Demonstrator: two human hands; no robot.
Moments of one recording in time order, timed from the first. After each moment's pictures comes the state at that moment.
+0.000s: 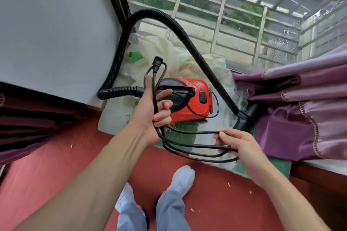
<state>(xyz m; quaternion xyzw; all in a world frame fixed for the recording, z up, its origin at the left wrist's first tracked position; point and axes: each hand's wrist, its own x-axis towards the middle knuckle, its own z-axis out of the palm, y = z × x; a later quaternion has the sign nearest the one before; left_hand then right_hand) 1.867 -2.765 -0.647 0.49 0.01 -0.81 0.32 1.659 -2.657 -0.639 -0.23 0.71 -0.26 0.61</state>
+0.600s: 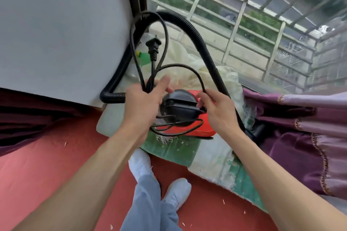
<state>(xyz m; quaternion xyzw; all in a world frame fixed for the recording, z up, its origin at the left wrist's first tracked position) 1.895 -2.818 -0.654 0.65 -0.29 -0.58 0.39 1.711 -2.810 -0.701 -0.52 0.73 -0.23 0.38</state>
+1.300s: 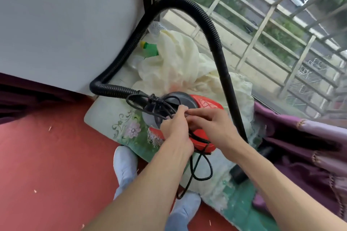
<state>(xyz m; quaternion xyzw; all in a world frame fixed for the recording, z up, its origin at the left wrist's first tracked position) 1.781 -2.824 -0.763 0.71 0.24 -0.56 0.36 1.694 -2.832 -0.740 -0.47 0.65 -0.11 0.58</state>
